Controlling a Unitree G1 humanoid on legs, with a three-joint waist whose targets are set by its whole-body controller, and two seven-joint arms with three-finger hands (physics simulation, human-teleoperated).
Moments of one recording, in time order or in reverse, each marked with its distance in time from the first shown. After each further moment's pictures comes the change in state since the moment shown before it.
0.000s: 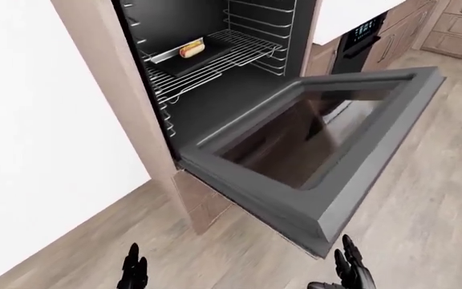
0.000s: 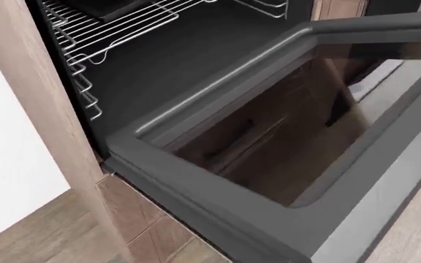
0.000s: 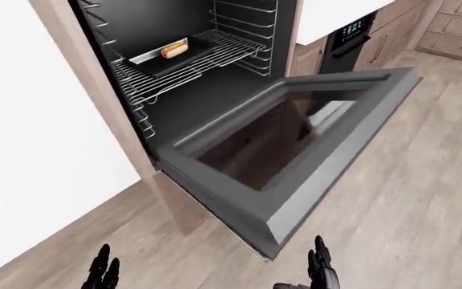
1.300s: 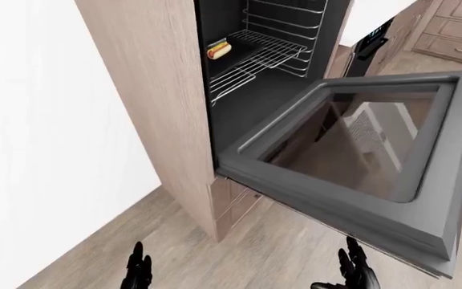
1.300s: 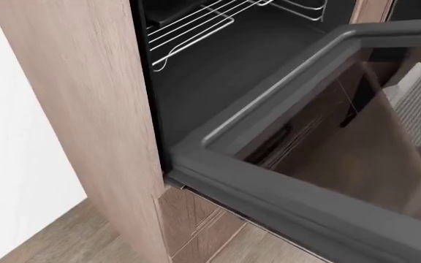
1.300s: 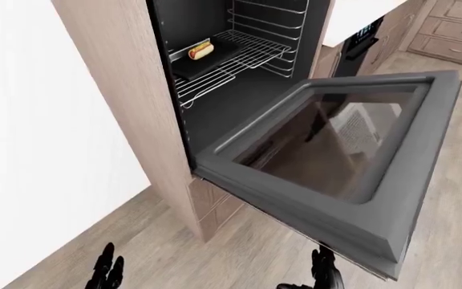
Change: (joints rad) left arm -0.005 -0.016 -0.008 -0.003 0.007 -0.003 -0.003; right arm 0.006 -0.015 -0.004 -0.001 0.009 -0.020 0.008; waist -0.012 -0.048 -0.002
